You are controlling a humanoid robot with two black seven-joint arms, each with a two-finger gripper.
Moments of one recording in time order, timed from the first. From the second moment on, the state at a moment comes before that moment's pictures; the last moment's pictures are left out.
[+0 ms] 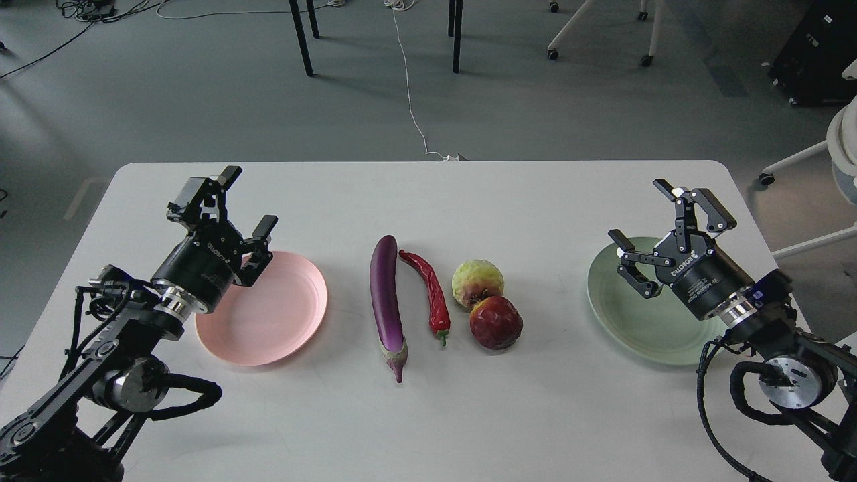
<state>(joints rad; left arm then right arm) -0.10 0.33 -1.20 -1.38 0.65 -0.17 -0.25 0.36 -0.59 0.67 1.09 -0.19 0.46 0.49</state>
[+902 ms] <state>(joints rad) -0.12 0.33 -1.21 -1.40 0.58 -0.20 -0.31 1.46 -0.54 -0.22 1.09 -1.16 0.49 0.49</state>
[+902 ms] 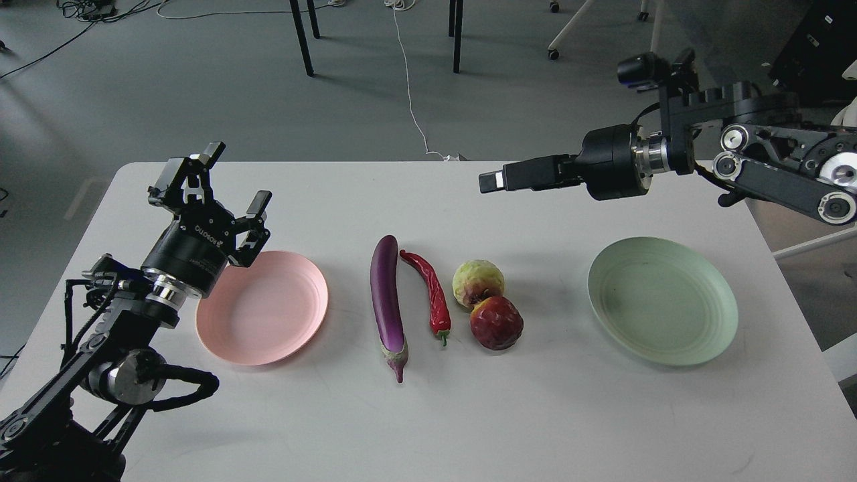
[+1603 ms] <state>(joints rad) -0.12 0.34 -1.22 -1.40 0.58 -0.20 -0.32 1.42 -0.15 -0.49 0.81 -1.32 0.49 0.49</state>
